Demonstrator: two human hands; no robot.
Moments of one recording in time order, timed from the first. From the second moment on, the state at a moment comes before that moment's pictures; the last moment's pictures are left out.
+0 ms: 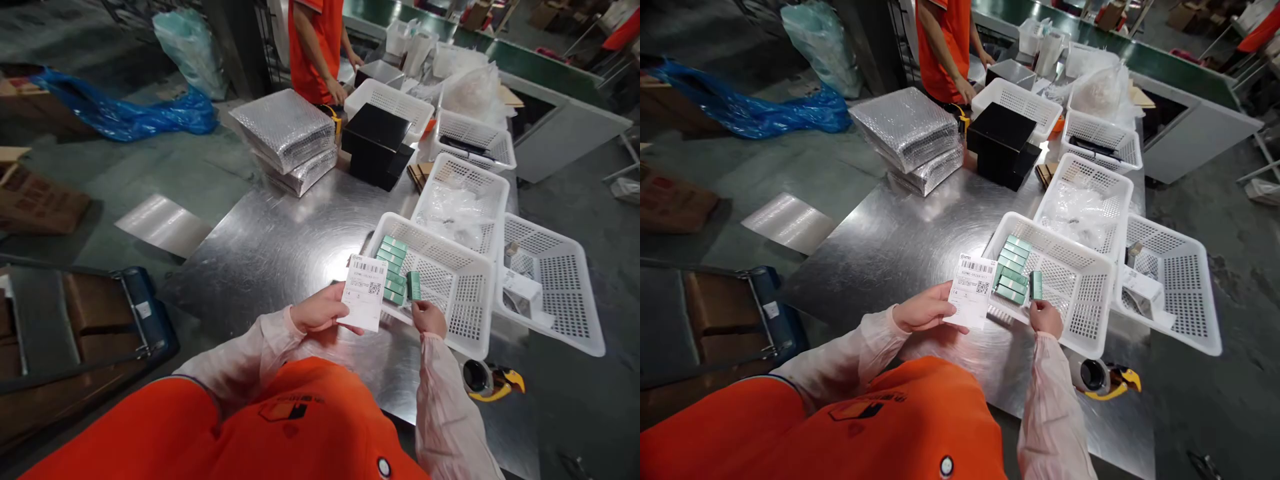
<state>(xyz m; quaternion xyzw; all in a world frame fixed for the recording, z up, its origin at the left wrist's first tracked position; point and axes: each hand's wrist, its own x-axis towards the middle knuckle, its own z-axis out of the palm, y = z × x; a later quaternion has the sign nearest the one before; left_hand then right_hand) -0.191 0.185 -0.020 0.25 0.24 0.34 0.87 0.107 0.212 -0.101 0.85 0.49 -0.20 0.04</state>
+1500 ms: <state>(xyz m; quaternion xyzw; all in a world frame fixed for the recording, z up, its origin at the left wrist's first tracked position) -0.201 0.173 -0.010 0.22 0.38 0.28 0.85 0.097 0.199 -0.098 0.86 0.47 -0.21 0.02</state>
